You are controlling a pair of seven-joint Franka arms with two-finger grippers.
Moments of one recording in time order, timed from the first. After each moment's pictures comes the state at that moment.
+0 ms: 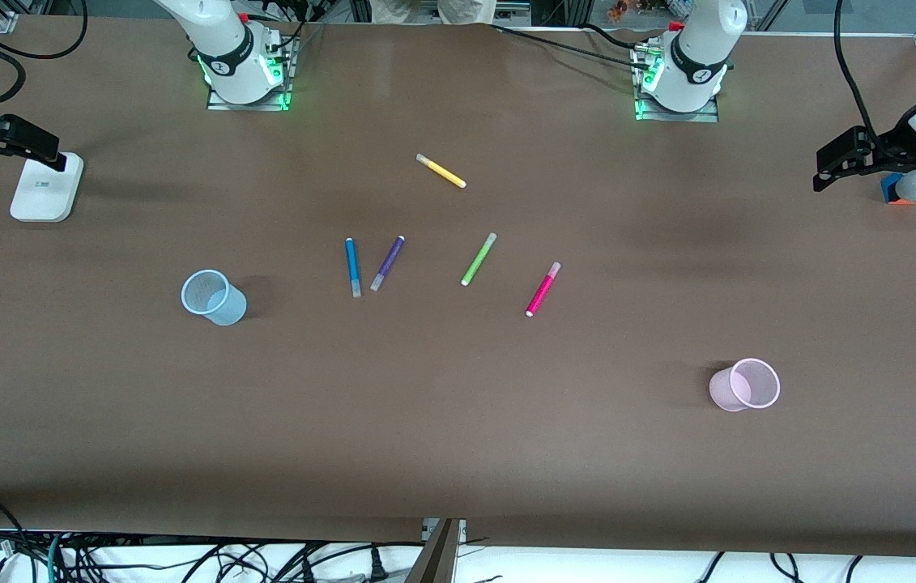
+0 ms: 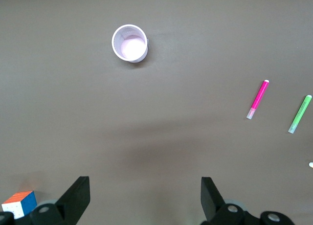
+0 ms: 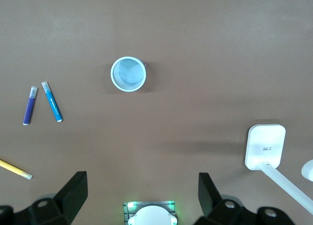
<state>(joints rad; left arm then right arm) 0.01 -0.01 -0.05 -1.56 0.00 1.50 0.09 0.07 0.02 -0.09 -1.50 -0.03 1.39 0.03</state>
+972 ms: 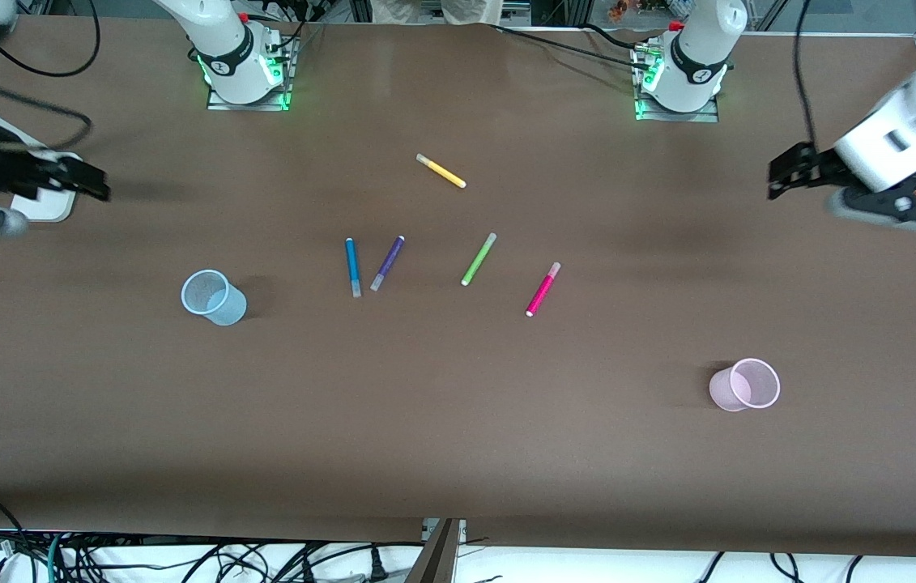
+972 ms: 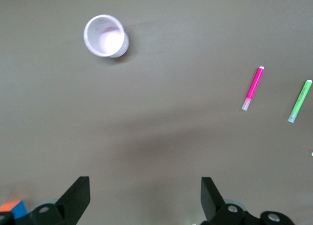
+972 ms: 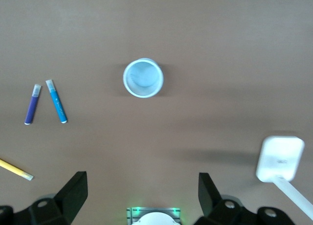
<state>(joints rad) -0.06 0.00 -0.06 -1.70 0.00 1.62 0.09 0.11 0.14 -0.06 -1.51 0.01 1.45 0.03</state>
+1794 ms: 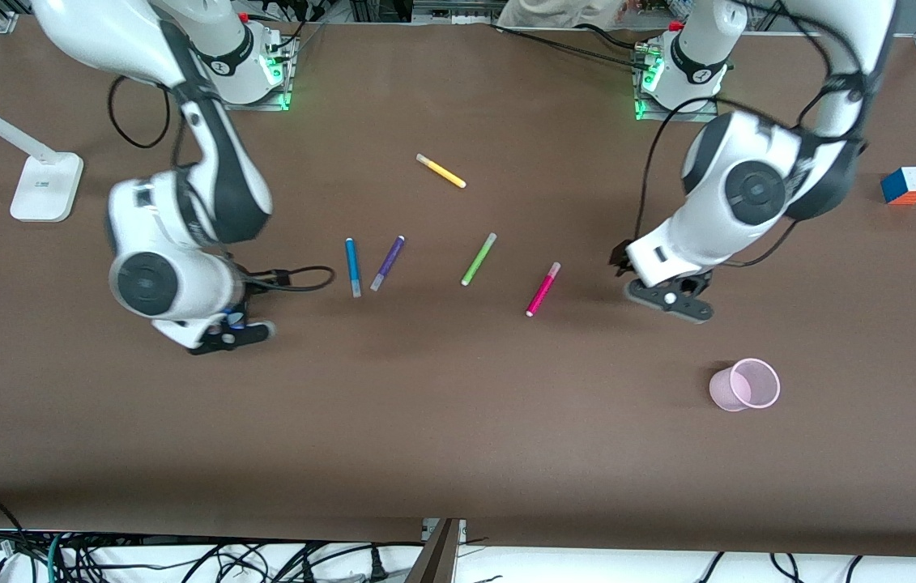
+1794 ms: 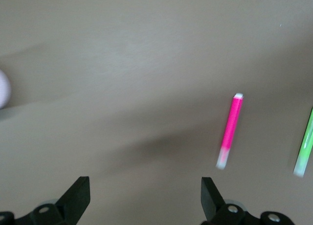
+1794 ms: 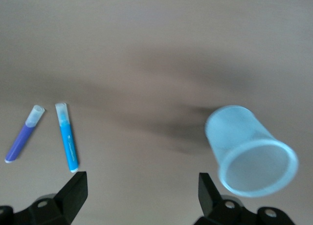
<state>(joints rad) -0.18 0.32 -0.19 -1.90 -0.01 2.18 -0.06 0.36 0.57 -0.05 -1.51 0.03 1.77 0.04</state>
